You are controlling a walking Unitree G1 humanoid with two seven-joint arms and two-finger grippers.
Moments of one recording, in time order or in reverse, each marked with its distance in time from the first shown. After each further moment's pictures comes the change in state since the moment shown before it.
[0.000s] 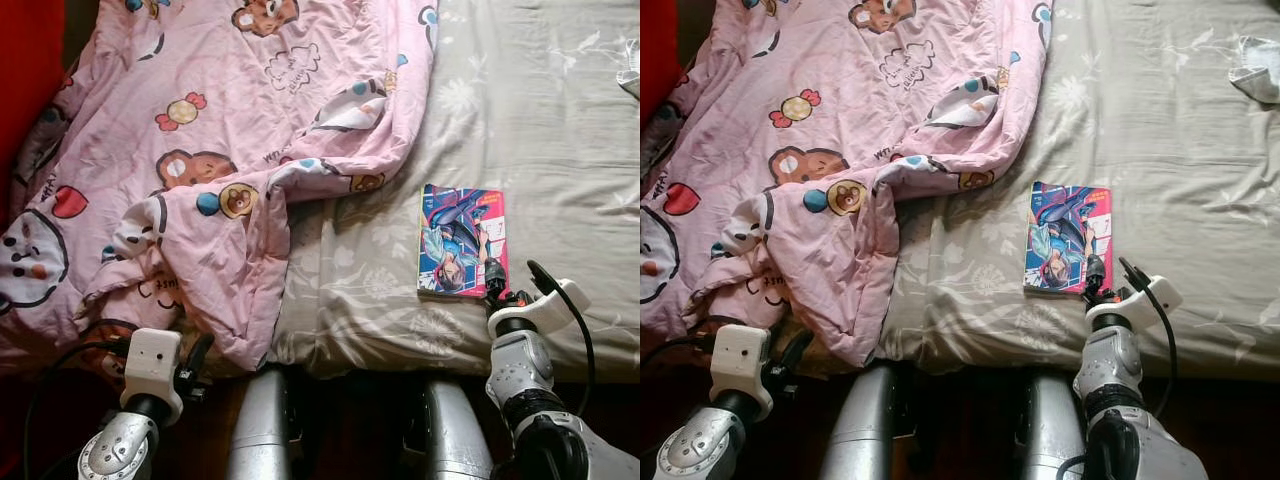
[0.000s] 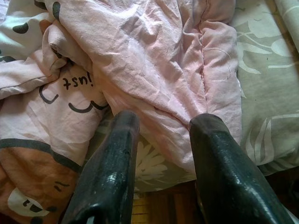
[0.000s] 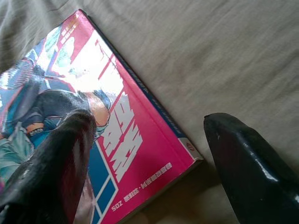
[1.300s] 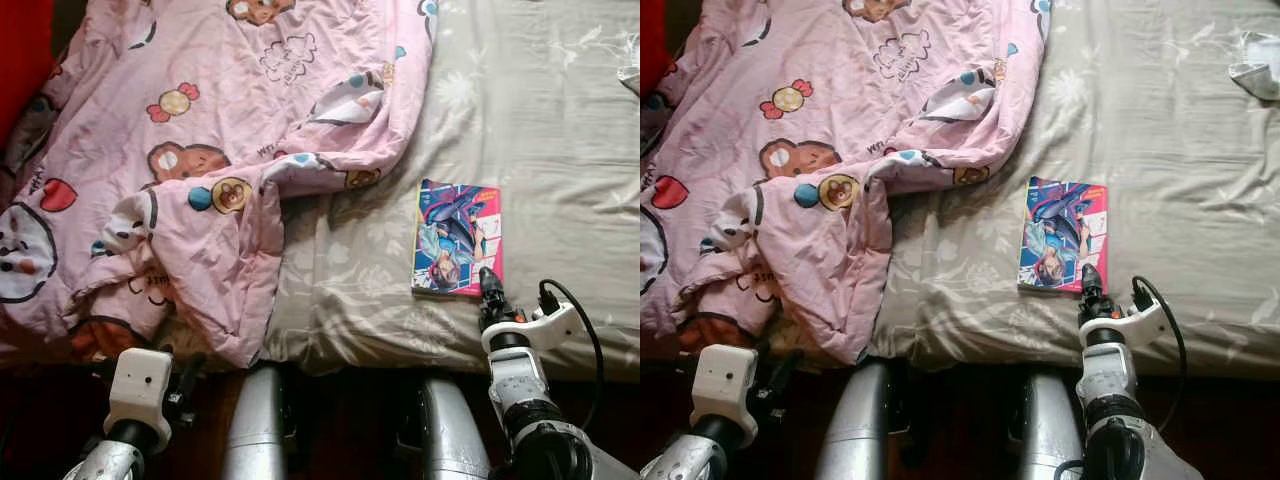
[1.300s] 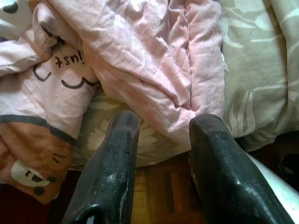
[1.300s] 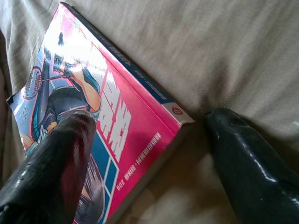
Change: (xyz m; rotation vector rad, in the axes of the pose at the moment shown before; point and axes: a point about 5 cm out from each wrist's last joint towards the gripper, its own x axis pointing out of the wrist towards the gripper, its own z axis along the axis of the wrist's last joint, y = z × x) left arm -0.033 -0.001 -0.001 0.027 0.050 0.004; right arm -0.007 0.001 -0.020 0.332 0.081 0.103
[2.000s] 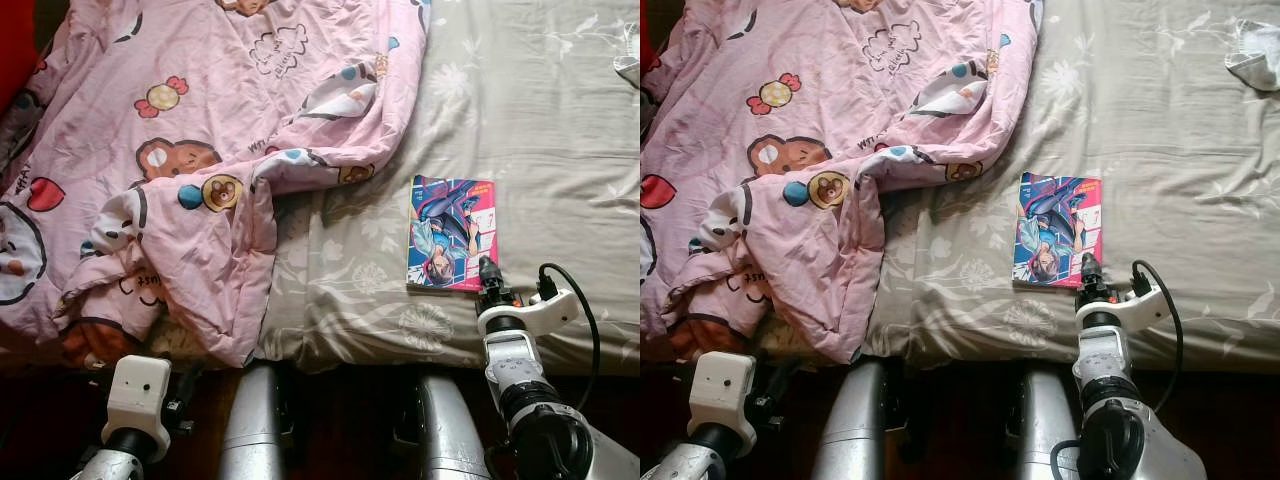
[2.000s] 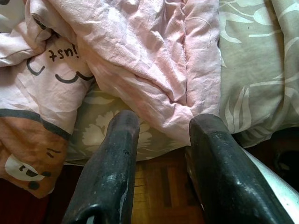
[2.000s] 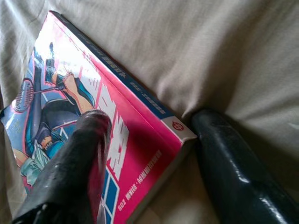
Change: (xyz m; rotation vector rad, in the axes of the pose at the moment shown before) left arm -0.004 -0.002 0.001 -0.009 0.006 0.008; right arm 0.008 0.010 0.005 0.019 -0.013 -0.026
